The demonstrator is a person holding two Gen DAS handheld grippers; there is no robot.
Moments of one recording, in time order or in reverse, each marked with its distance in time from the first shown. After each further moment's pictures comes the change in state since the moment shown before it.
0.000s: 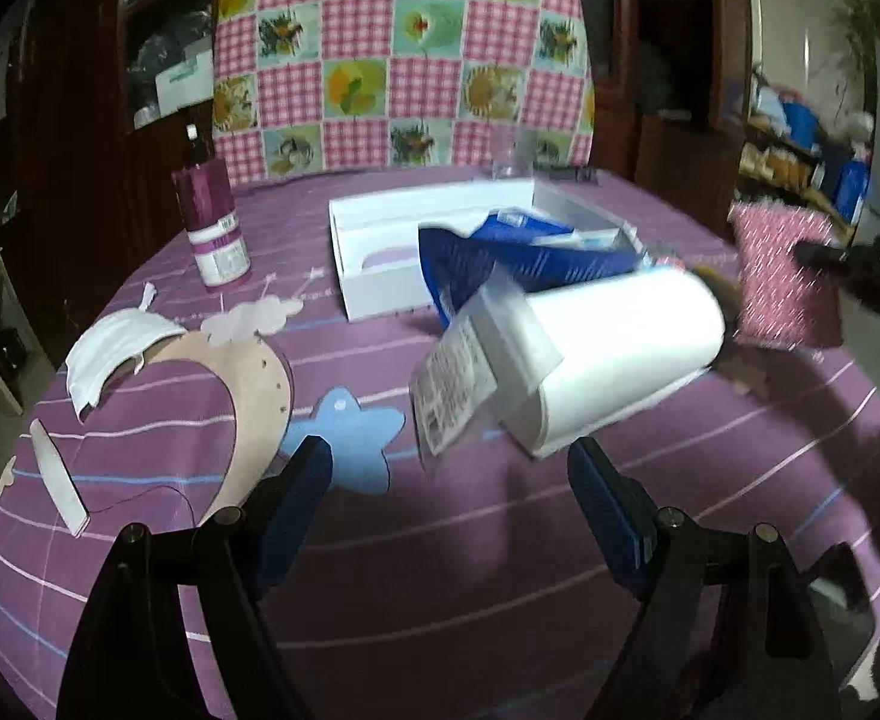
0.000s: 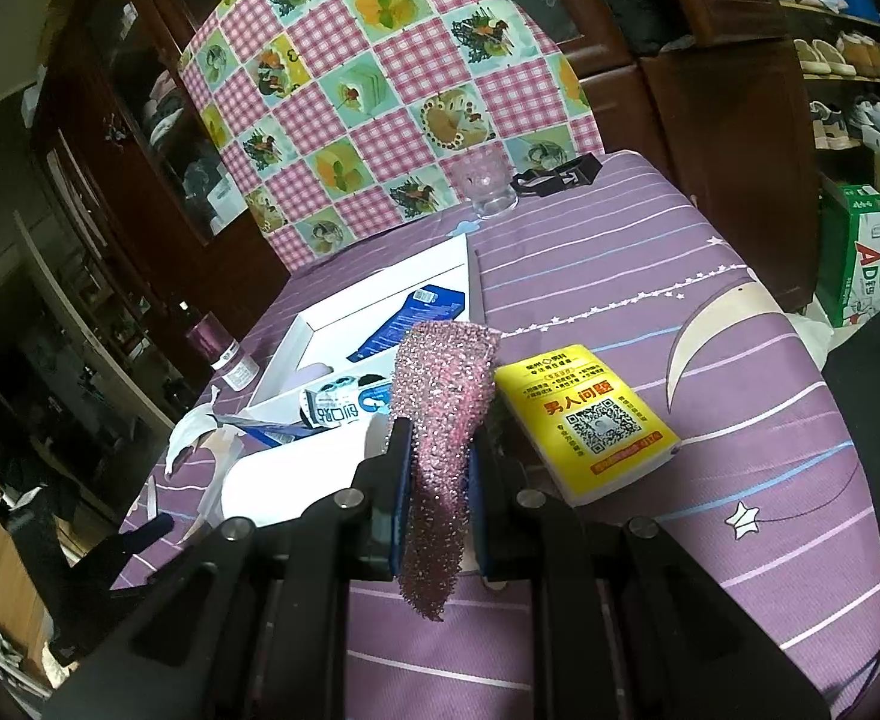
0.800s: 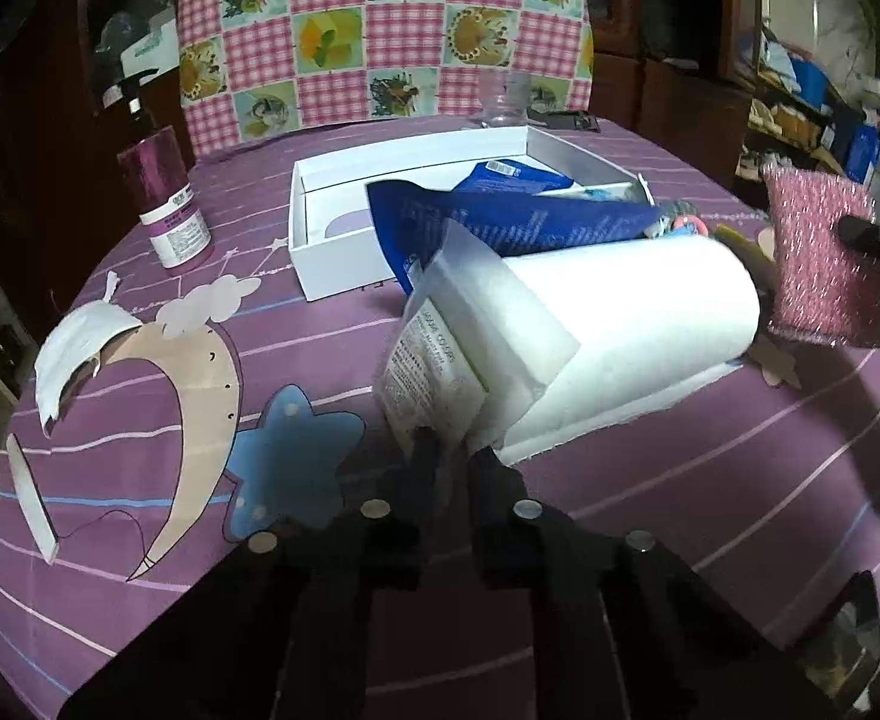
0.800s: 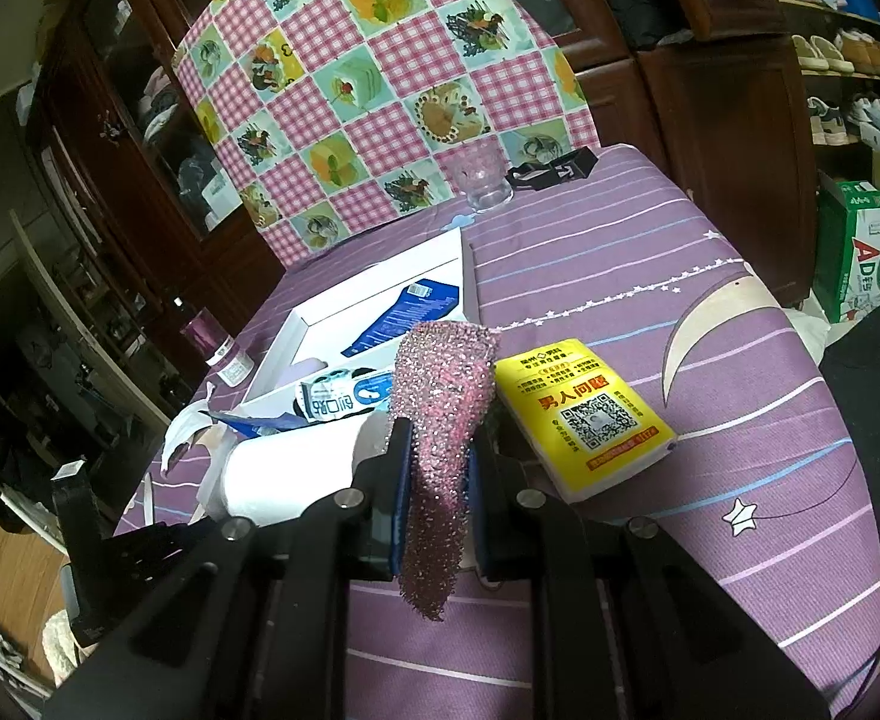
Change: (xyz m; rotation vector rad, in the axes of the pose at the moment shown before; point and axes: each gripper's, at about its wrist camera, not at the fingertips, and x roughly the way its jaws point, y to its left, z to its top) left arm 0.039 -0.012 0.015 0.010 0.108 -0.009; right arm 0.003 -0.002 -0.002 0.004 0.013 -0.009
